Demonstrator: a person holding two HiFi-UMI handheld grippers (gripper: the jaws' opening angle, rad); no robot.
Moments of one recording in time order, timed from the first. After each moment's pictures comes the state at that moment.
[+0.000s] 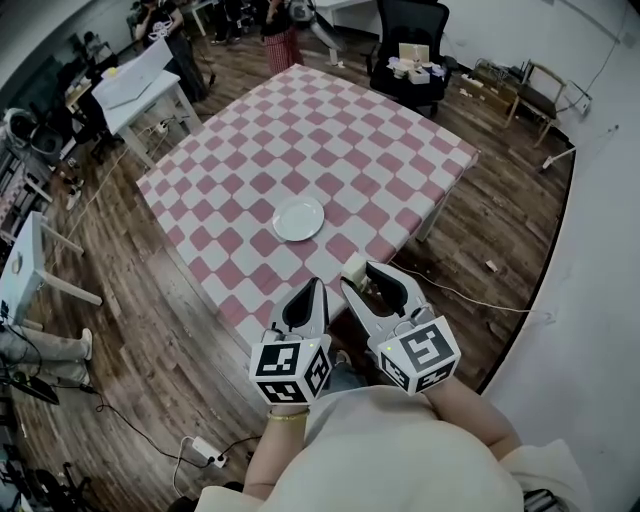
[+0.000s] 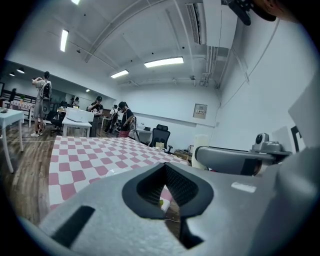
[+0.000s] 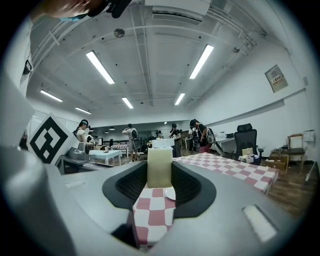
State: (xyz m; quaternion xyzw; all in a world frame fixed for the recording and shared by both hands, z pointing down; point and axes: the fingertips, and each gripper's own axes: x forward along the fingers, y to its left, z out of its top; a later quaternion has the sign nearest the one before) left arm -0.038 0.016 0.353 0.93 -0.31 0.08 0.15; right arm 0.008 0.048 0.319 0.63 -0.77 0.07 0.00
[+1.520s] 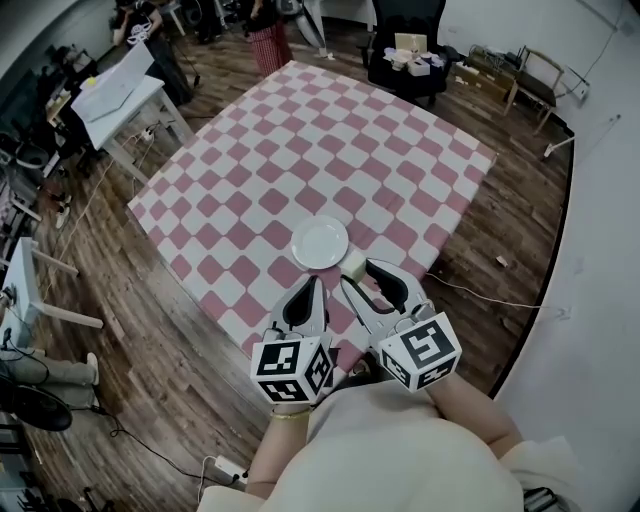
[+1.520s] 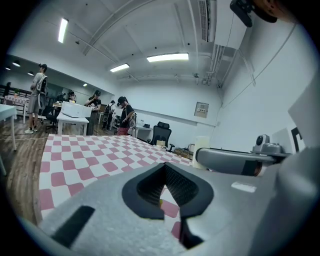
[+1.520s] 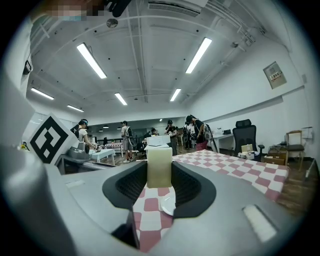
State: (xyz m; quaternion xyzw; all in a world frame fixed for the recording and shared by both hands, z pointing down) left arm -0.047 -0.125 0.369 0.94 -0.29 0.09 0.17; right arm -0.001 -0.090 0.336 0.65 -0.75 0.09 0.01
